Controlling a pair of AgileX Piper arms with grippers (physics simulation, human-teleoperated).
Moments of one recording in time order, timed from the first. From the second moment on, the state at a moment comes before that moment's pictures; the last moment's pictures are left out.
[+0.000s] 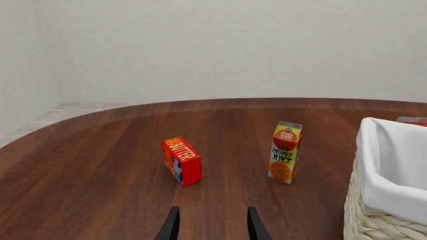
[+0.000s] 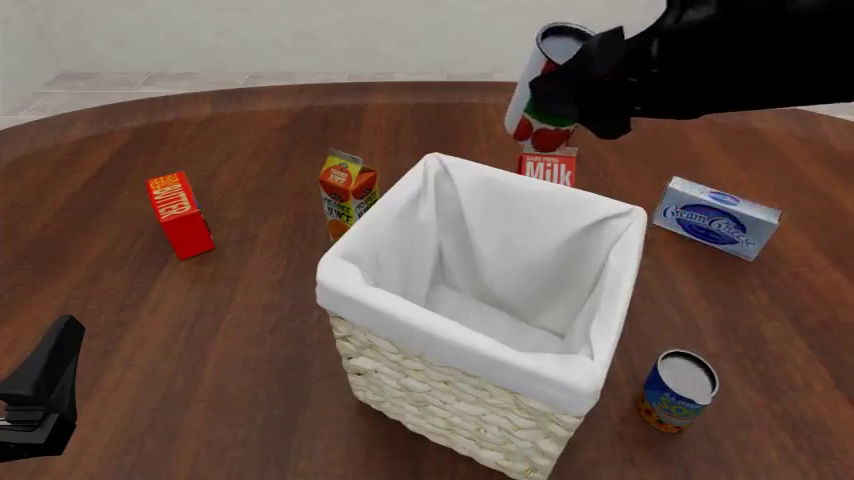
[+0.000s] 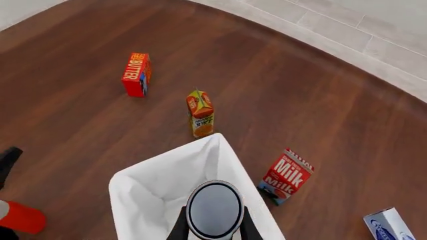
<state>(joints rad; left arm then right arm) 0.01 0.01 0.00 -0.01 0.00 0.61 1.13 -1.25 0.69 -0.05</state>
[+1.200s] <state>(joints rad) 0.01 0.01 0.00 -0.01 0.00 0.68 1.29 -1.24 0.74 0.06</state>
